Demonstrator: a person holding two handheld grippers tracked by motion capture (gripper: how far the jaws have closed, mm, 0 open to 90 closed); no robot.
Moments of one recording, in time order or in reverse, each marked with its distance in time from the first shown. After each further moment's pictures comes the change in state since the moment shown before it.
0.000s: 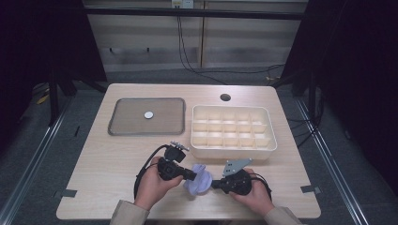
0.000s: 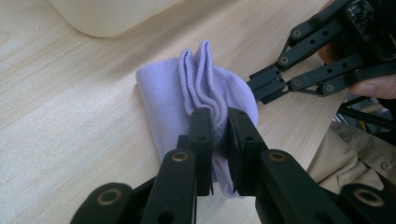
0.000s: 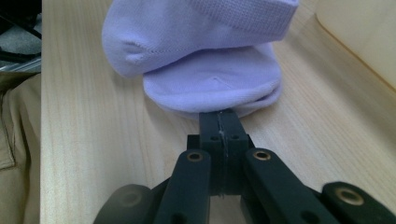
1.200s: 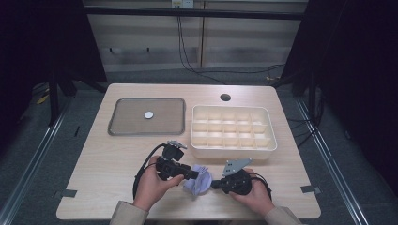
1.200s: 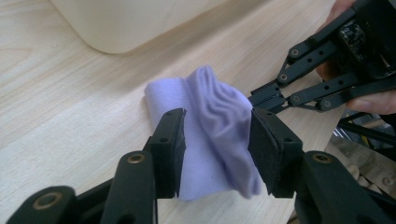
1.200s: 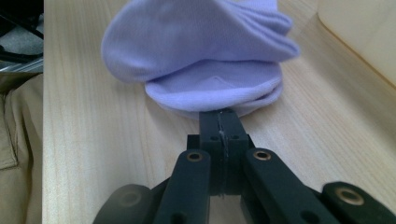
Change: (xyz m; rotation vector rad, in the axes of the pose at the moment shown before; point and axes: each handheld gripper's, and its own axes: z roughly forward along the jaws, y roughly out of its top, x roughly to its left) left arm 0.001 0.000 -0.006 -0.065 0.018 -0.008; right arm 0.000 0.000 0.000 0.002 0.007 0.005
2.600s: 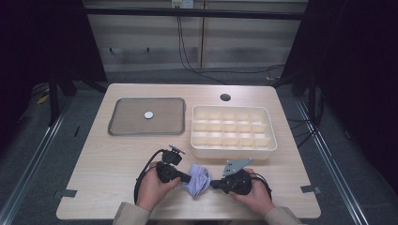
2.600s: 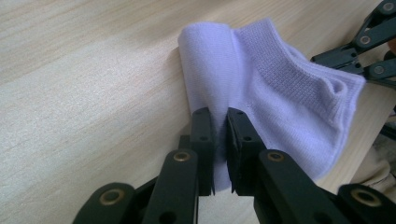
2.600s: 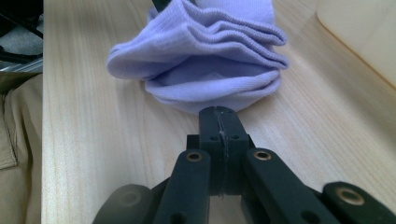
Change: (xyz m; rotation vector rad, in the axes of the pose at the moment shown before) left arm 0.020 -0.016 0.024 0.110 0.026 -0.112; right arm -0.001 0.000 0.000 -0.003 -0.001 -0.001
